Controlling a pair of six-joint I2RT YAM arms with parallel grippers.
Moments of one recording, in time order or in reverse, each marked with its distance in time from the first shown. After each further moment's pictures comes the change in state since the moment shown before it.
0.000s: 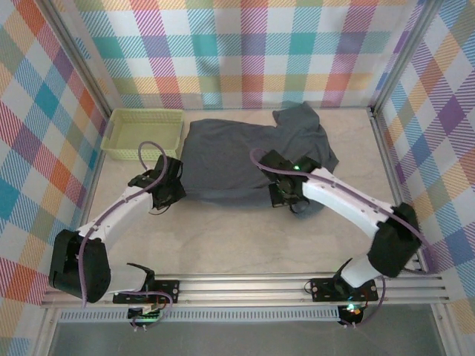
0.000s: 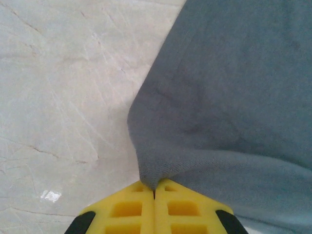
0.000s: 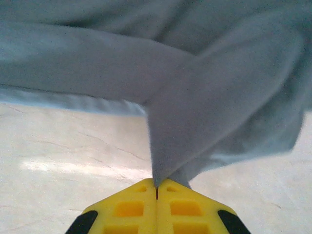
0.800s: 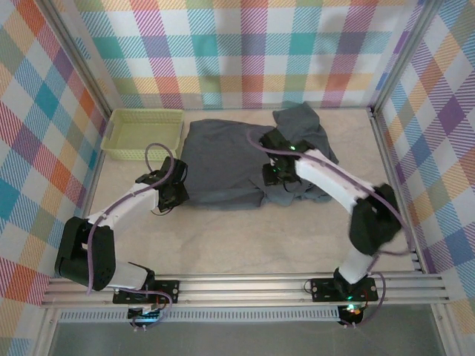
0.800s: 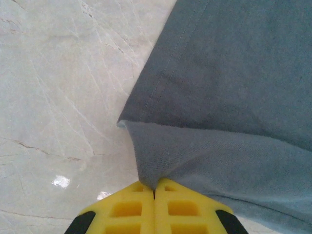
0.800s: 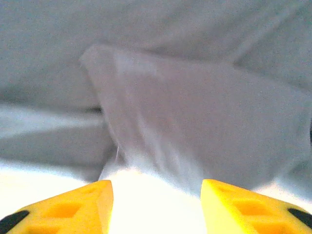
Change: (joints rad) left arm -0.013 0.087 -0.002 0.014 0.009 0.000; right arm -0.146 0.053 0.006 0.189 -0.098 -0.144
